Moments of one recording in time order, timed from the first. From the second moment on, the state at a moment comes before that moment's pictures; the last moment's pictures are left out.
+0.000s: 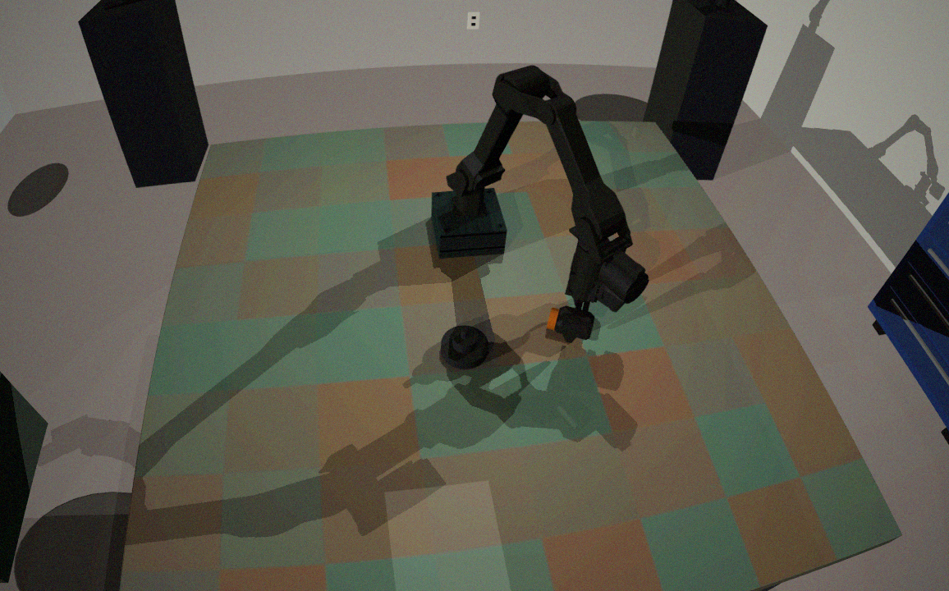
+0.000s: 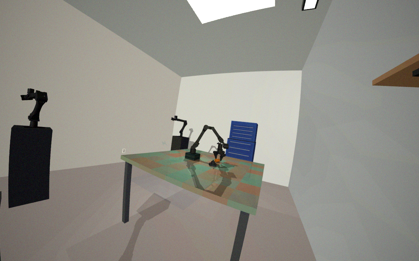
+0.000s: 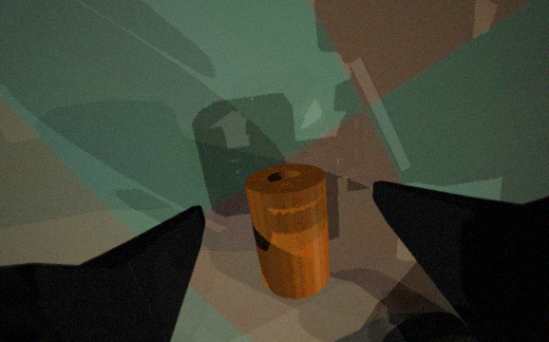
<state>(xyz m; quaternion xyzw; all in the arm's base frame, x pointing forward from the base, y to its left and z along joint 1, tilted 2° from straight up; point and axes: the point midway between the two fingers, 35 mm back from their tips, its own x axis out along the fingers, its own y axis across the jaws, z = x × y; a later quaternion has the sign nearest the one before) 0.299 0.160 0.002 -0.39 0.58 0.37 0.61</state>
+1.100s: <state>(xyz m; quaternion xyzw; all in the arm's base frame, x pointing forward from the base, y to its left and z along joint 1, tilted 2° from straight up) 0.298 0.158 -0.010 -0.39 0.58 0.37 0.61</state>
